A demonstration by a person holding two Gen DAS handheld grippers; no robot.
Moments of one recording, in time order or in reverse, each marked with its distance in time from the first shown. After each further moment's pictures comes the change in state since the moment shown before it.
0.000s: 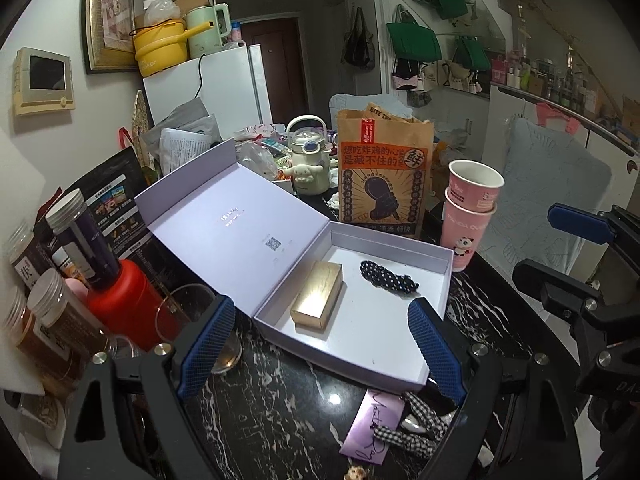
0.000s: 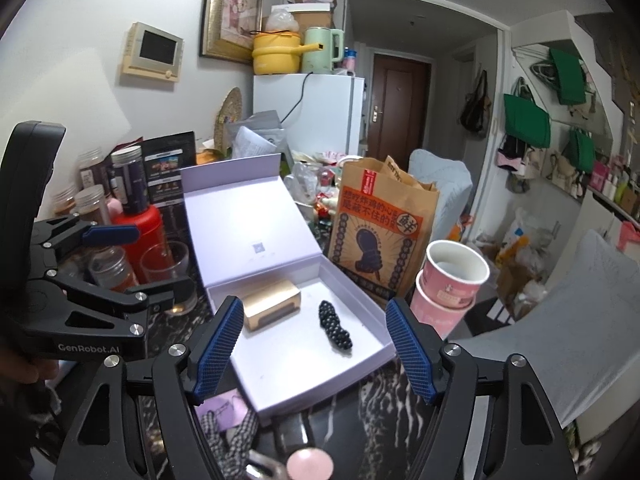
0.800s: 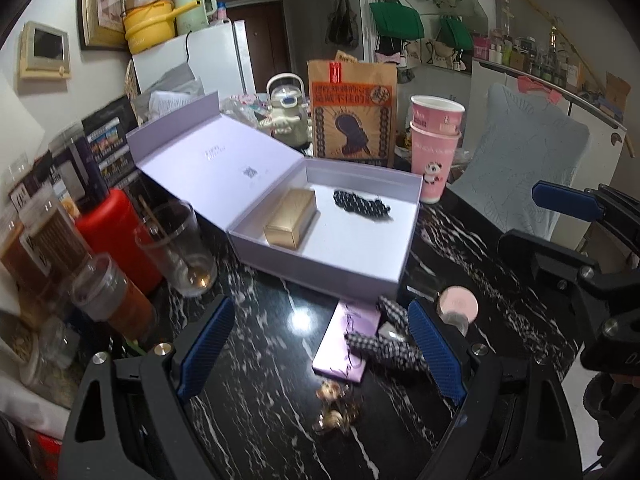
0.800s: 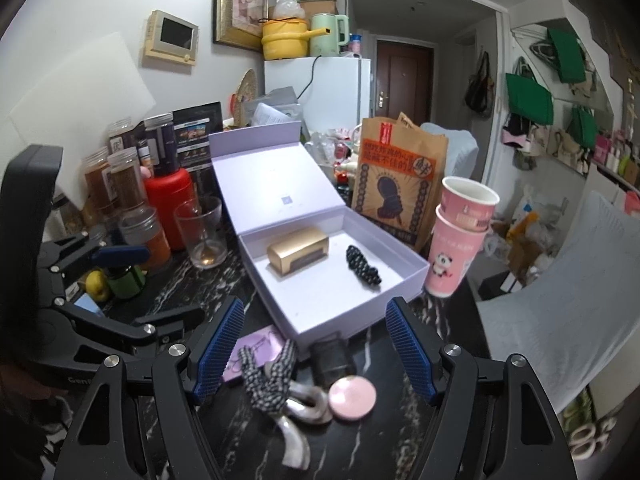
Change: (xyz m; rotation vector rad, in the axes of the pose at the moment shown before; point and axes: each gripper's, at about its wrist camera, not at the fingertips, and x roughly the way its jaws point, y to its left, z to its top) left arm -0.020 -0.020 -0.090 0.015 0.072 -0.051; right arm -0.032 0.026 -0.072 0.042 0.042 0.046
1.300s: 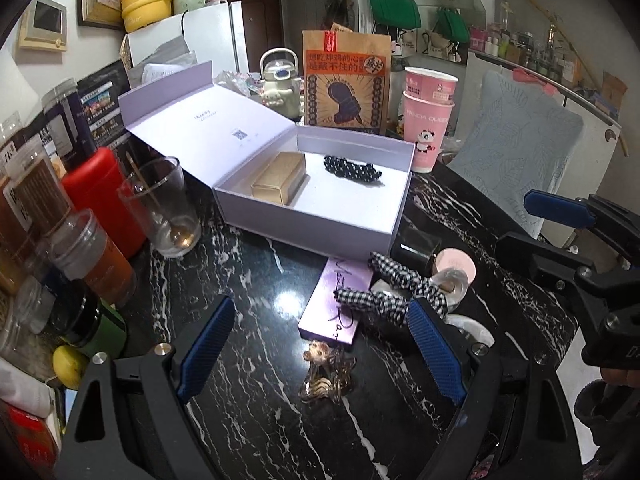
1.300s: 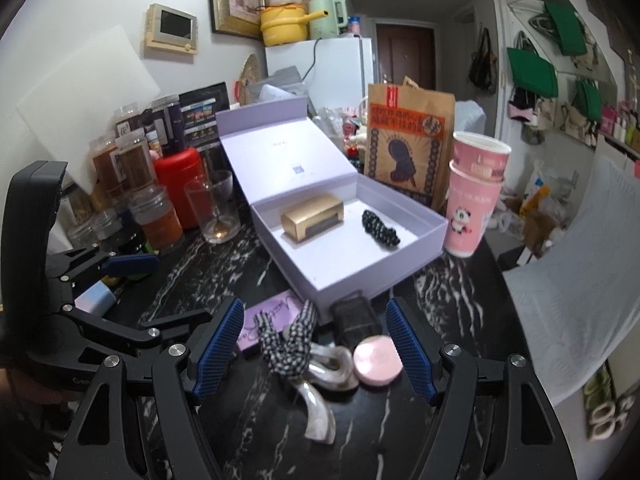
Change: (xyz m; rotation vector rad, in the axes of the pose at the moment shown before) left arm 0.013 0.000 -0.037 -0.020 0.041 -0.045; right arm 0.011 0.004 -0.038 0.055 0.049 0.052
